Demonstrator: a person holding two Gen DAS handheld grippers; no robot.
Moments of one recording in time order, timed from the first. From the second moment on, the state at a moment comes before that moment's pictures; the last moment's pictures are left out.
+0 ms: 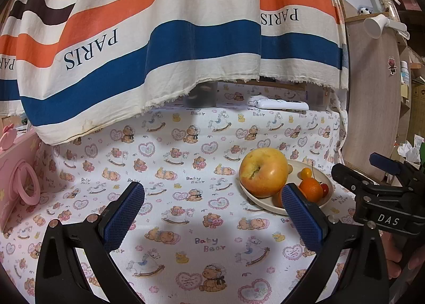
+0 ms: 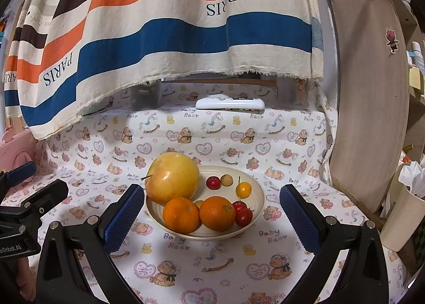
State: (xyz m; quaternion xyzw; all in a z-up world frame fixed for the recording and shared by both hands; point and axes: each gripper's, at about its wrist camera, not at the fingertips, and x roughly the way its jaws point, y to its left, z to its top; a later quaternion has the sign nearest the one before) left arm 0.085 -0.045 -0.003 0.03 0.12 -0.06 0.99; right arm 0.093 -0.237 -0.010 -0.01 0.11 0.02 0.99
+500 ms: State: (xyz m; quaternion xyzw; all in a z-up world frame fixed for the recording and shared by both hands) left arm 0.085 -0.044 -0.003 0.04 0.12 -0.07 0.99; right arm 0.089 -0.234 -0.012 -0.01 0.10 0.02 0.99
